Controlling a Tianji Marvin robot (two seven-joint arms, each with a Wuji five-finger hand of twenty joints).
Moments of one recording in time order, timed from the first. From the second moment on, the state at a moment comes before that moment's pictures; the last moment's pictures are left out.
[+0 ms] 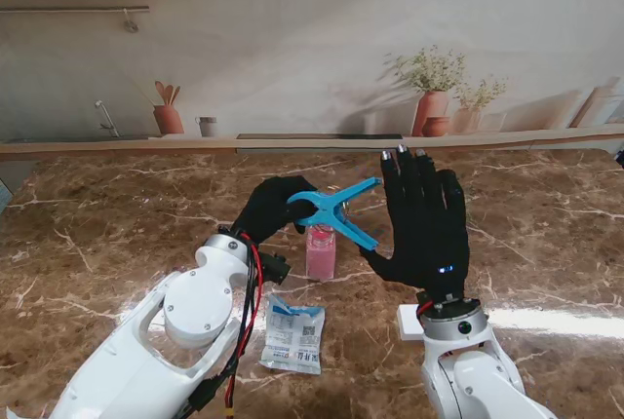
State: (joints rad) left arm 1.48 -1.24 -1.00 -1.84 0.02 0.20 0.21; right arm -1.84 -1.09 1.20 -1.92 -1.41 0.27 -0.71; left_hand 0.85 -0.55 0.95 -0.28 0.87 0.07 0.86 0.47 1.22 0.13 0.58 0.77 1.04 0.28 0.87 0.95 0.26 0.24 1.26 1.01; right_hand 0.21 -0.61 0.78 -0.04 0.14 0.24 -0.01 0.37 0.15 0.09 0.02 0.39 0.12 0.00 0.15 0.40 -0.08 0.00 0.64 0.81
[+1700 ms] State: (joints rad) left arm 1.56 -1.26 -1.00 -1.91 -0.15 0.21 0.23; right arm -1.70 -1.06 1.10 -1.82 -1.62 0.50 -0.65; left_hand 0.84 -0.59 1.00 -0.28 0.88 0.09 0.90 0.47 1.22 0.14 0.59 0.74 1.06 0.28 0.90 0.92 0.29 0.25 1.28 1.01; right_hand 0.31 -0.77 1.06 -0.03 0.46 0.02 0.36 0.76 0.60 0.07 0.25 0.40 0.45 -0.03 0.27 0.31 0.13 0.02 0.79 0.70
